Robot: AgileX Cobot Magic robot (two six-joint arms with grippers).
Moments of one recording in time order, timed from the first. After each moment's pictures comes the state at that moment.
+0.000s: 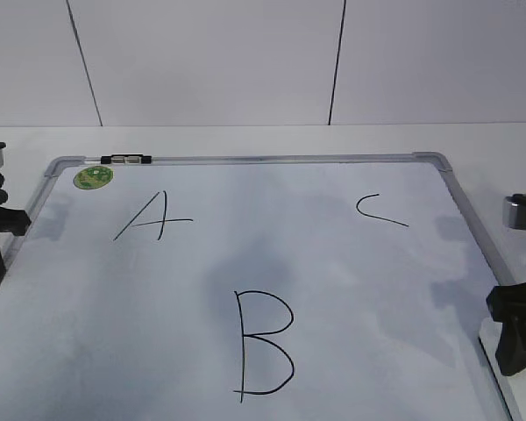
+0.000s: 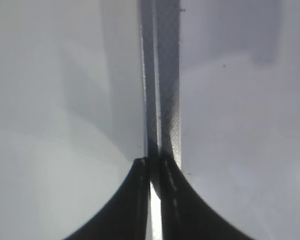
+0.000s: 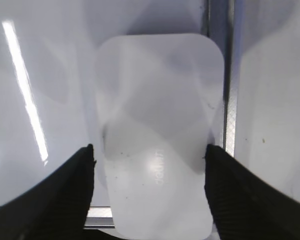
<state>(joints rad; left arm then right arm) -0.03 1.87 -1.12 -0.09 0.83 0.06 0.14 1.44 -0.78 0.11 0.98 0.15</state>
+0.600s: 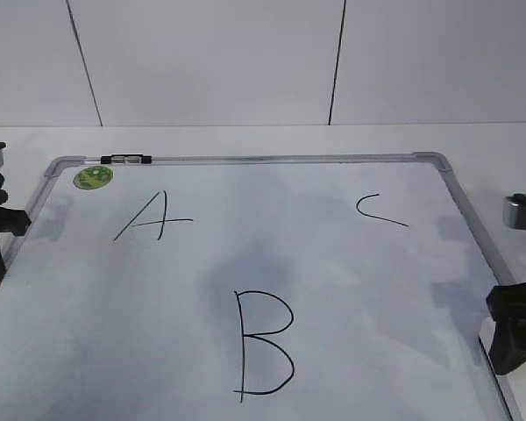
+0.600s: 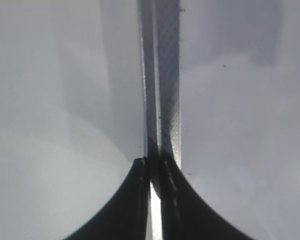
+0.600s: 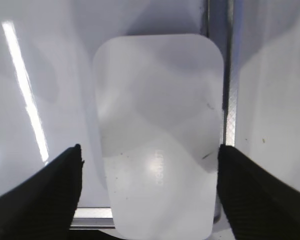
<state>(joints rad) -0.03 1.87 -1.12 -0.09 0.83 0.06 0.14 1.44 -0.78 0.11 0.98 0.15</state>
